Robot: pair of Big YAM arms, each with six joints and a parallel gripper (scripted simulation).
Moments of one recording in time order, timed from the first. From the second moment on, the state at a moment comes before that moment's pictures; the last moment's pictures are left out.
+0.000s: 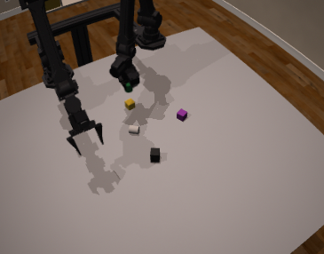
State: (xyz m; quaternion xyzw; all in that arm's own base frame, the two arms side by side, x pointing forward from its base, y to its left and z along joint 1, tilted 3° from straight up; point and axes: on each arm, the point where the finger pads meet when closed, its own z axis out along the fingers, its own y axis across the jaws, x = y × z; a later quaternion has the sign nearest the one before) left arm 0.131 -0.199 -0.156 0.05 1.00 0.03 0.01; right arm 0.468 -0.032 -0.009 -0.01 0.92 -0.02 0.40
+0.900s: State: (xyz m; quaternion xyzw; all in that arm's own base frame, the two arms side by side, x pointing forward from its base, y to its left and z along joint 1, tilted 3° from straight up) left arm 0.139 -0.202 -0.209 0.05 1.00 0.03 0.02; right arm 0.468 -0.032 -0.009 -0.01 0.92 -0.02 0.40
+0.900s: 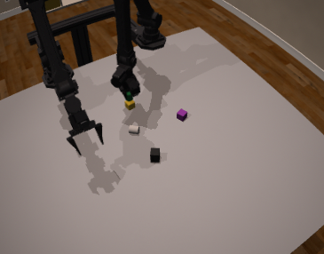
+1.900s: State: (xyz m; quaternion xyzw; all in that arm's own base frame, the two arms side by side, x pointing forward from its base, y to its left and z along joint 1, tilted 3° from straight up) left arm 0.138 -0.200 -0.225 0.05 1.00 0.03 0.01; right arm 0.468 -0.032 -0.009 -0.01 0.92 -0.02 0.40
